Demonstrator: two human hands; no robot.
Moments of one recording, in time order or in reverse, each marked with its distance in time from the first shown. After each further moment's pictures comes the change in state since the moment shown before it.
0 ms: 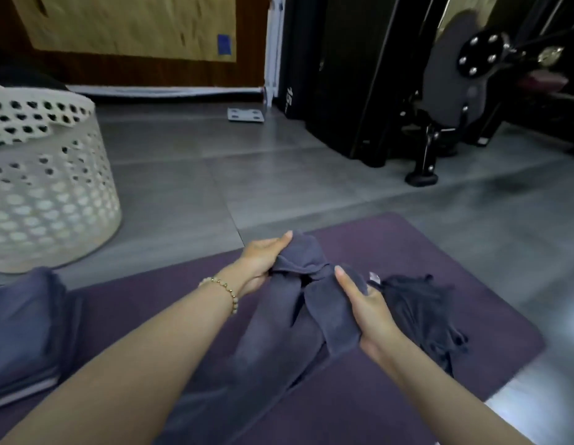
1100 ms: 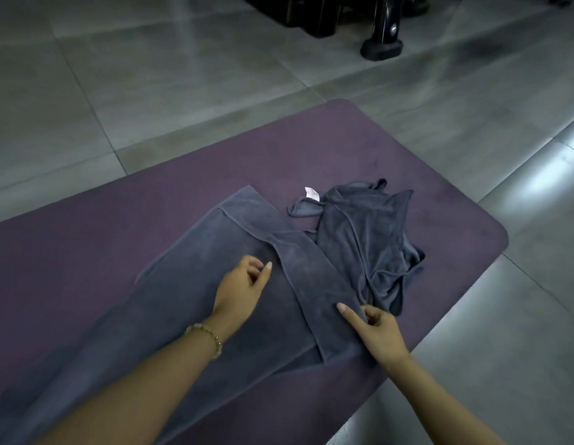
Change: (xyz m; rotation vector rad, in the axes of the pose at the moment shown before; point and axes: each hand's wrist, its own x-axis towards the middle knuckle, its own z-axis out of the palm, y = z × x) left_hand 0.095 -0.257 0.105 0.821 -0.019 0.223; right_hand 0.077 0.190 -0.236 -0.283 0.185 0.185
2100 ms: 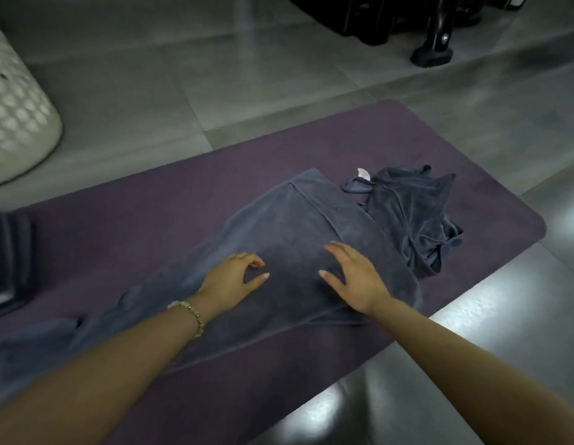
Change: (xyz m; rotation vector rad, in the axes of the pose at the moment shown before) left_hand -0.117 -0.051 -0.128 0.361 -0.171 0.130; right_hand -0.055 -0.039 0.093 -0.968 -0.222 -0.589
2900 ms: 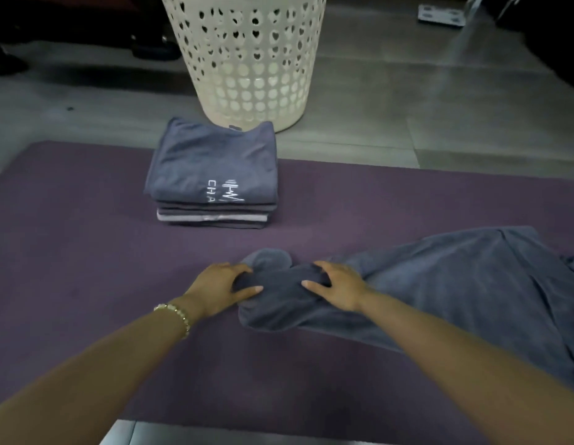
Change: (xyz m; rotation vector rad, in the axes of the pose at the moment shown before) left_hand -0.279 -0.235 -0.116 0.074 0.120 -0.464; right_hand 0.030 -0.325 0.165 -0.180 -0.519 -0.375
